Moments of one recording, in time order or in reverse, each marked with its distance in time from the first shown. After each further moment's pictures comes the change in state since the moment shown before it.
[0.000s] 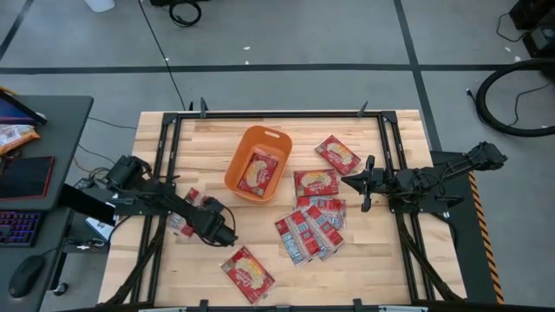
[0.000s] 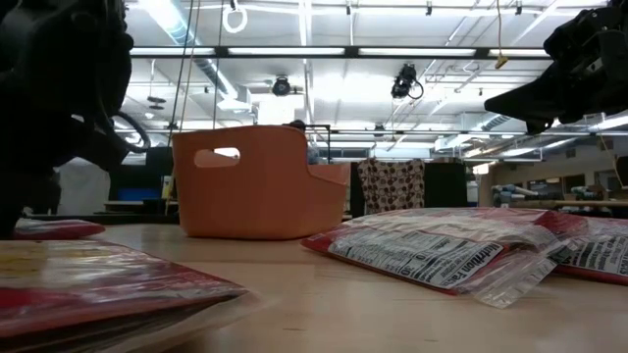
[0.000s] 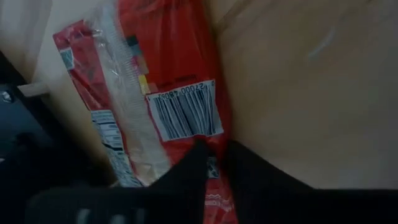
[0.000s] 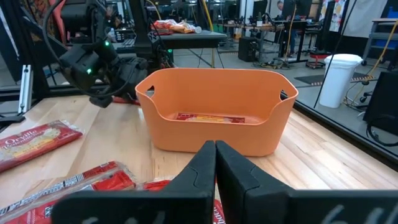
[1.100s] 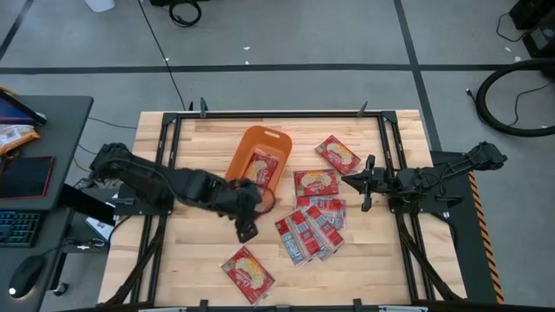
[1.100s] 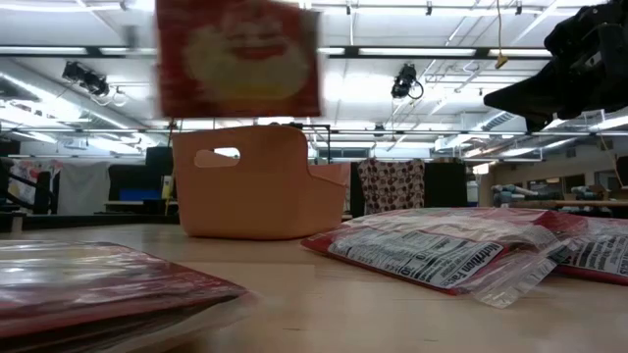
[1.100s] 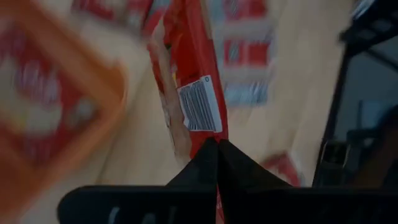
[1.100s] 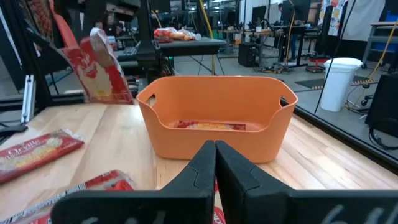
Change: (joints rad) left arm 0.177 -0.210 0.593 0.178 -0.095 0.606; right arm 0.000 0.000 0.000 0.032 0.000 0.000
